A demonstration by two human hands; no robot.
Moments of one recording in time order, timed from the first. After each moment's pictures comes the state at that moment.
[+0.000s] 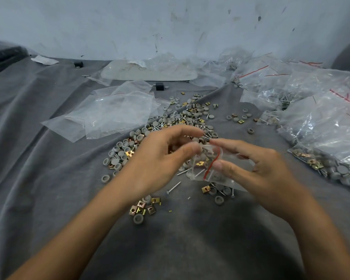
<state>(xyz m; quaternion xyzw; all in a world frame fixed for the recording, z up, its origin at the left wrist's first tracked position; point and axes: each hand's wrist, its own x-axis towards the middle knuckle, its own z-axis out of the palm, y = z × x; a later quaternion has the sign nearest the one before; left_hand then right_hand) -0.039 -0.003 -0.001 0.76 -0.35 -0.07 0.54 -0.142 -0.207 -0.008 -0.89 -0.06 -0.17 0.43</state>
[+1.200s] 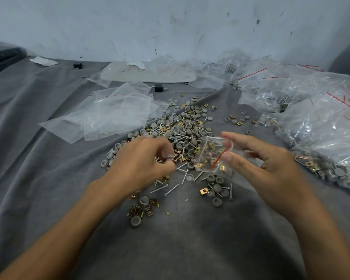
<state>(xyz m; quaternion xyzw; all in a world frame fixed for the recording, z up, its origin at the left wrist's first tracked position) -0.013 0.014 -0.019 0.91 -0.32 0.03 0.25 -0.146 -0.214 -0.004 -0.87 -0.01 -0.23 0.43</state>
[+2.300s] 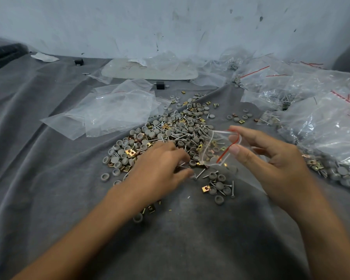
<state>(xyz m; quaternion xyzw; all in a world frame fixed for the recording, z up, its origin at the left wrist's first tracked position) -0.030 -0.007 -0.038 0.91 -0.39 0.04 0.17 -0.144 -0.216 -0.007 -0.86 0.01 -0.25 0.45</state>
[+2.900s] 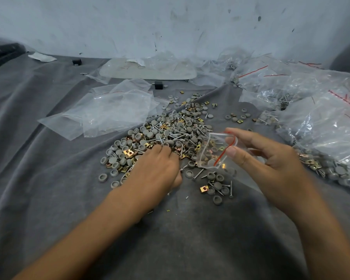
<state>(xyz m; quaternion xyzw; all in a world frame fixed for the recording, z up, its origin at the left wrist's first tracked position) -0.036 -0.012 -0.035 0.92 -0.38 0.07 -0.04 -0.146 -0.214 -0.004 -0.86 0.00 -0.23 0.45</state>
